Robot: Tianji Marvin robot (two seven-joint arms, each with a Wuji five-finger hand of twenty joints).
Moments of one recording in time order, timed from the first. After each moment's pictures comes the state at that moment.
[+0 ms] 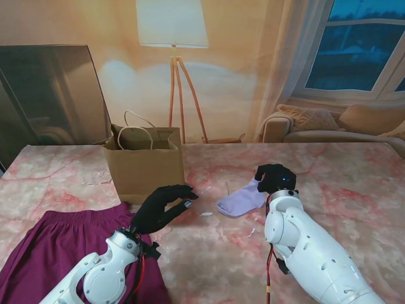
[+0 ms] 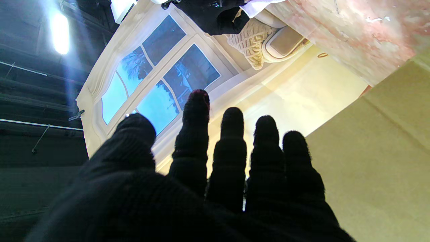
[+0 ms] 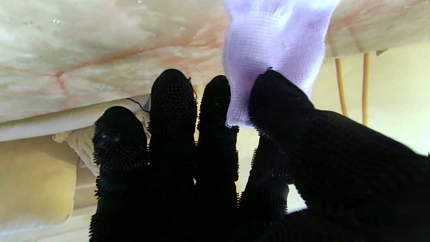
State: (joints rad) left arm 1.62 -1.16 -1.12 -1.61 0.47 -0.42 0.26; right arm -1.22 -1.18 1.01 -1.20 -0.77 0.39 -0.34; left_hand 0.65 -0.06 0.26 -0.07 0.69 0.02 0.36 0.32 0.67 0.07 0.15 0.30 0.51 0.08 0.23 0.34 0.14 0.00 0.62 0.33; right_hand 0.58 -0.90 1.27 -0.36 0.92 -0.37 1.03 0.29 1.21 -0.07 0.77 0.54 1.20 0.03 0.78 0.74 0.84 0.11 1.40 0.59
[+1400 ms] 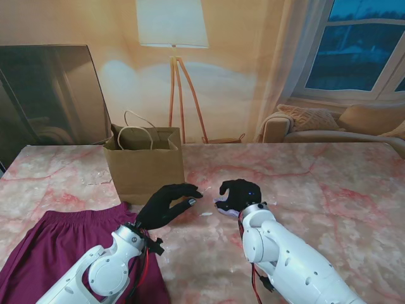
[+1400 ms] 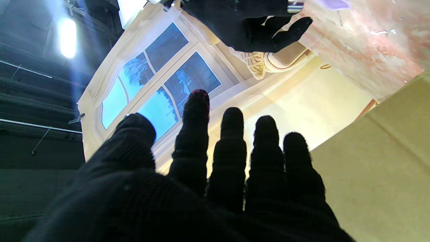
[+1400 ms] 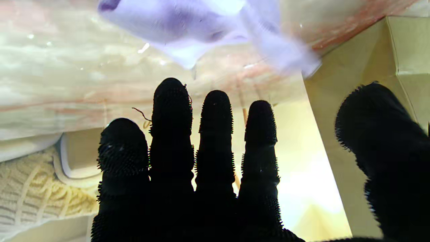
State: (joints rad) left arm 1.55 -1.17 -1.07 -1.54 0.42 -0.44 0.22; right arm -1.23 -1.18 0.83 -1.28 -0.78 0.32 -0.27; left_hand 0.65 -0.06 0.26 -0.07 0.69 0.02 0.36 0.32 0.67 0.07 0.15 0.30 0.51 0.08 0.23 0.34 0.13 0.01 0.61 0.33; right_hand 0.15 -0.81 1.16 -0.26 0.72 -0.20 0.63 0.42 0.98 -0.06 0.62 0.43 1.03 0.05 0.74 0.76 0.70 0.11 1.47 0.65
